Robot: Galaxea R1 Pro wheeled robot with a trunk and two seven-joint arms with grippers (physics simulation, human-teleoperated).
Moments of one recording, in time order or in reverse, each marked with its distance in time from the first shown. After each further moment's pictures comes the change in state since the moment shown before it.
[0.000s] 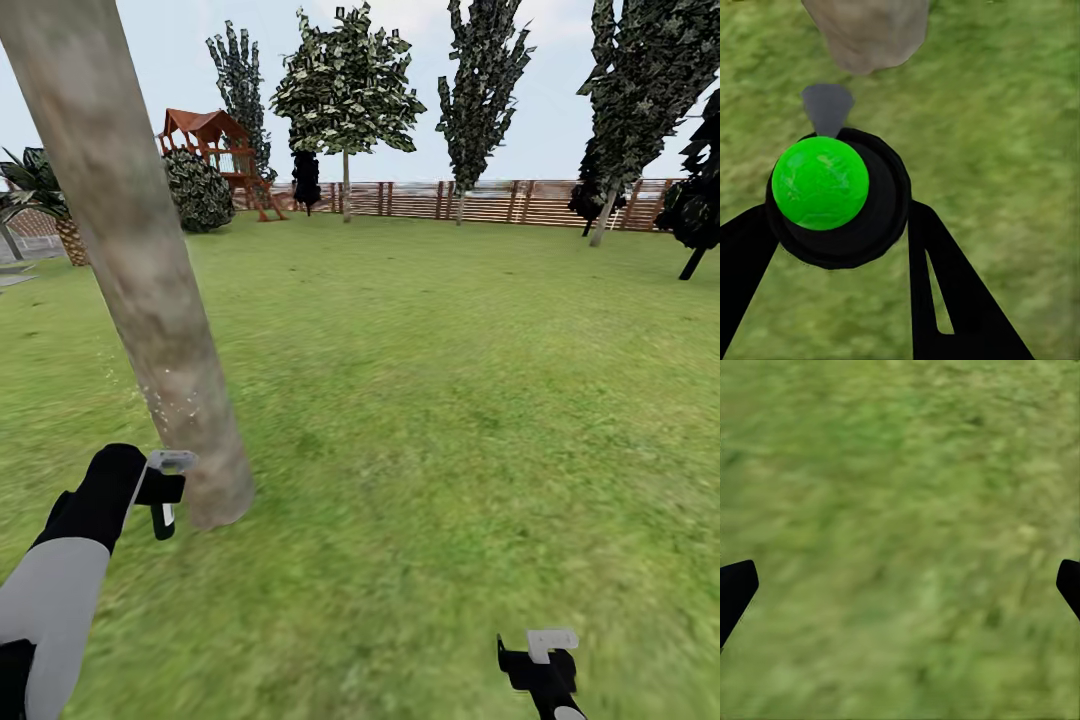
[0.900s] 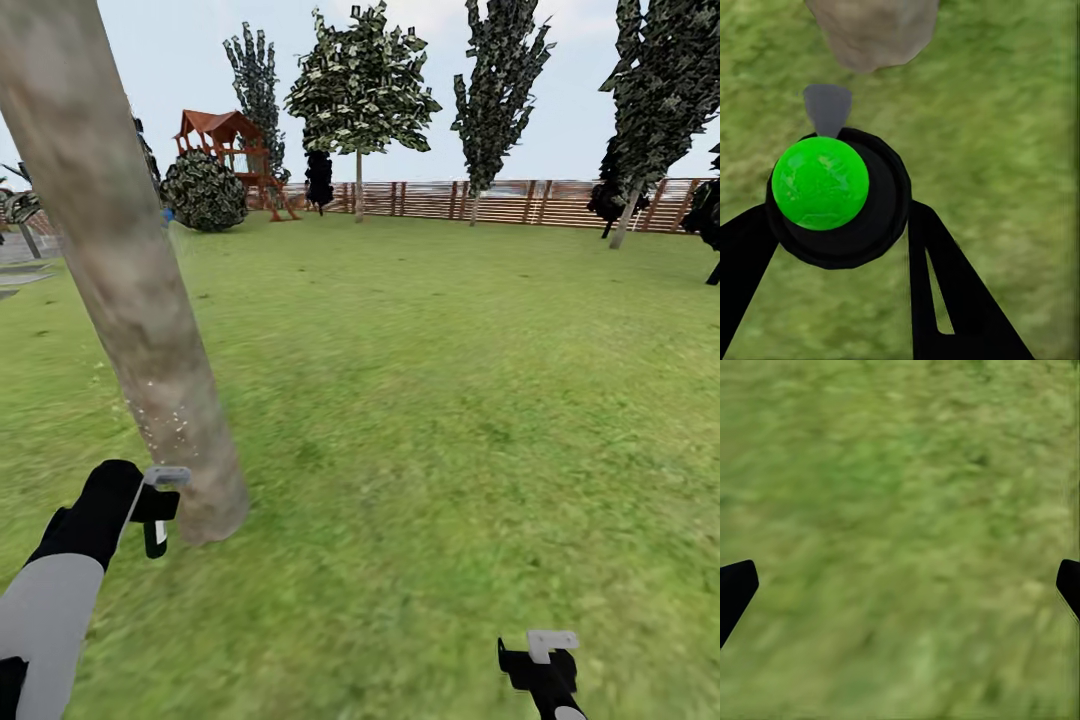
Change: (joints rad) left arm 0.046 0.010 0.008 0.017 -0.006 -0.019 0.011; right arm 0.000 -0.002 0.000 0.000 0.000 0.000 0.000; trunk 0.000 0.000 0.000
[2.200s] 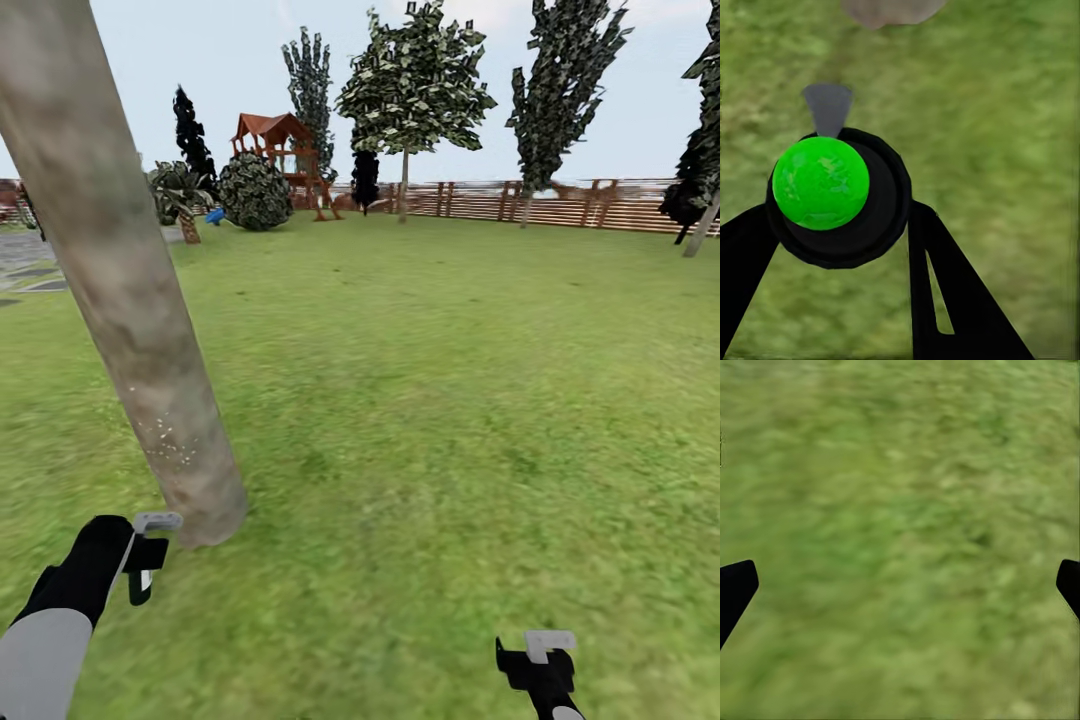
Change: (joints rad) left arm 0.144 -0.010 0.087 0.048 0.009 -0.163 0.088; right arm 0.000 0.006 0.001 0.000 0.000 0.000 -0.002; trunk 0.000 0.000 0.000
